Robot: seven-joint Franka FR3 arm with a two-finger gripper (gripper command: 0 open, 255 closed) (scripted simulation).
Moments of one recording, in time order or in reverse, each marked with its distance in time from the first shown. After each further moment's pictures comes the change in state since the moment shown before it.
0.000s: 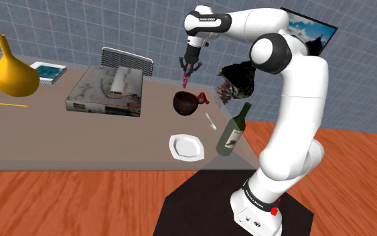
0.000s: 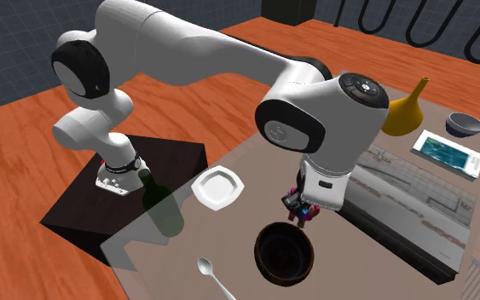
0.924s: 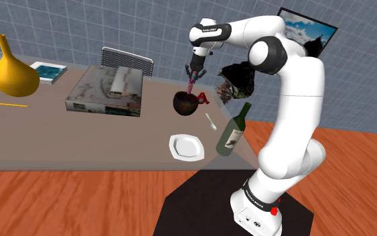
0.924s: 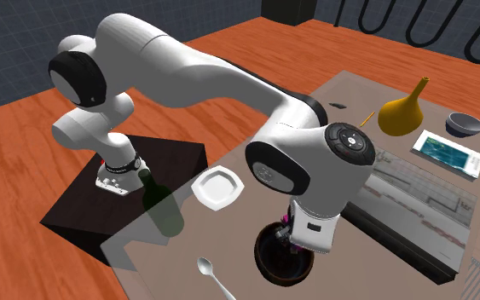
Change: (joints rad) arm -0.061 0.045 -0.022 -0.046 0.007 0.090 -0.084
